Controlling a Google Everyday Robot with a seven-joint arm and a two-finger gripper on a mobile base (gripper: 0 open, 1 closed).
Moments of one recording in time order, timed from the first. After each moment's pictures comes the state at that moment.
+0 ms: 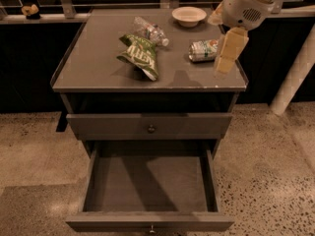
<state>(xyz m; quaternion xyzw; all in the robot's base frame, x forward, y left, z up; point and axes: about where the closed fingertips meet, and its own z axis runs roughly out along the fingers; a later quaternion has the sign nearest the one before) 0.589 -0.153 0.965 -0.67 0.72 0.03 0.20</state>
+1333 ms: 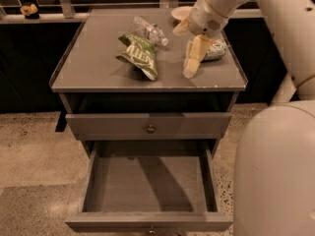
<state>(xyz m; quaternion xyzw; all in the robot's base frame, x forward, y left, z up) 0.659 -0.092 0.910 -0.71 0.66 0.14 0.22</state>
